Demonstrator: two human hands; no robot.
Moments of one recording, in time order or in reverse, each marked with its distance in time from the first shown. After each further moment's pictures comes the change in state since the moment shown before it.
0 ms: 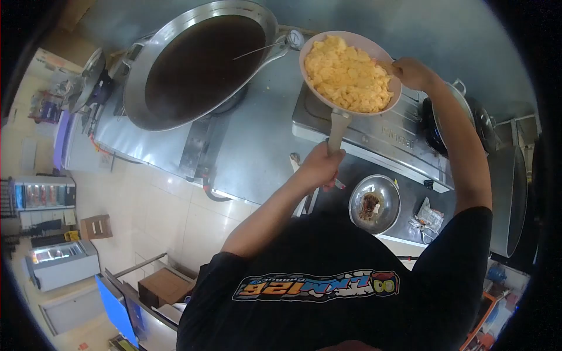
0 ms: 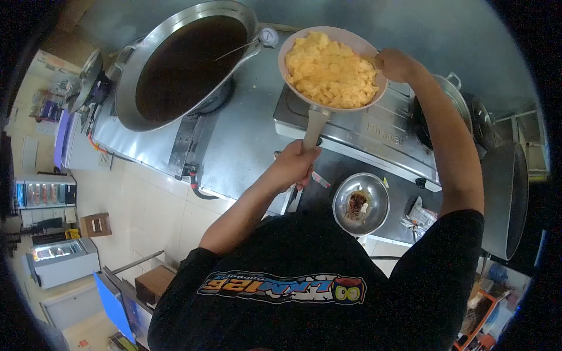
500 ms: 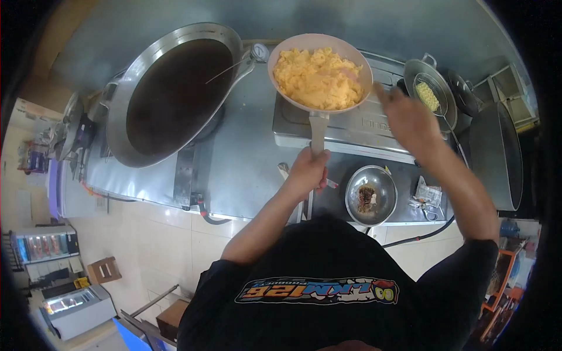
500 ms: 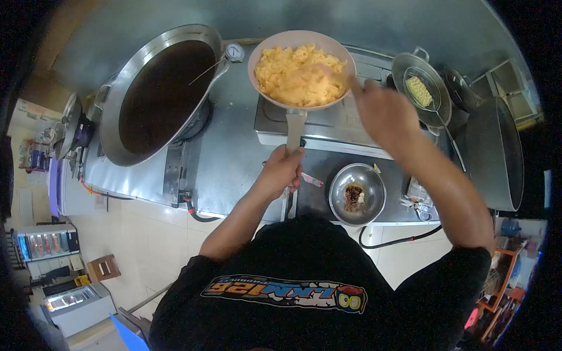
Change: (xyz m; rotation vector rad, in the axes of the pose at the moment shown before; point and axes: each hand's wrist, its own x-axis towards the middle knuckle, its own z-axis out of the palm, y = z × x) left_hand 0.003 -0.010 -0.001 -0.086 -0.052 -0.021; right_hand -0.178 -0.140 -0.030 -0.266 0.122 0.241
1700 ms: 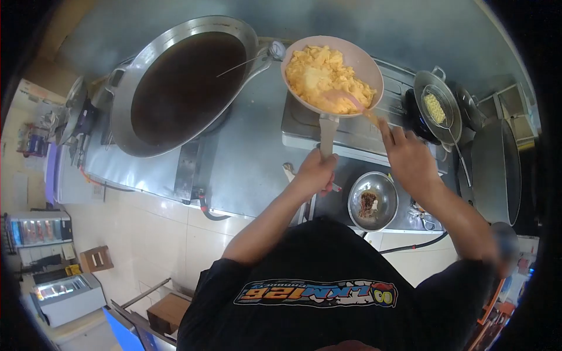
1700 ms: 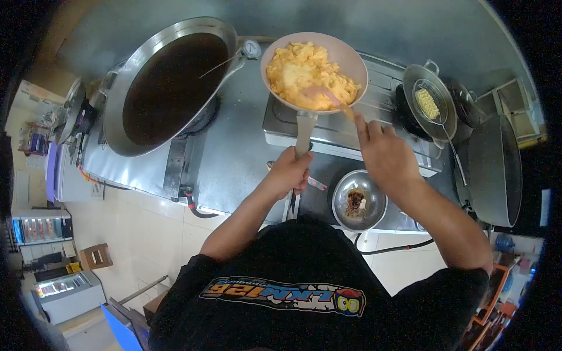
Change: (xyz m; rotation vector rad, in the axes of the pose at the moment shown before) left_hand 0.000 0.004 -0.004 0.056 -0.016 -0.007; right_hand -0.042 -0.025 0.019 -0.162 0.085 -0.236
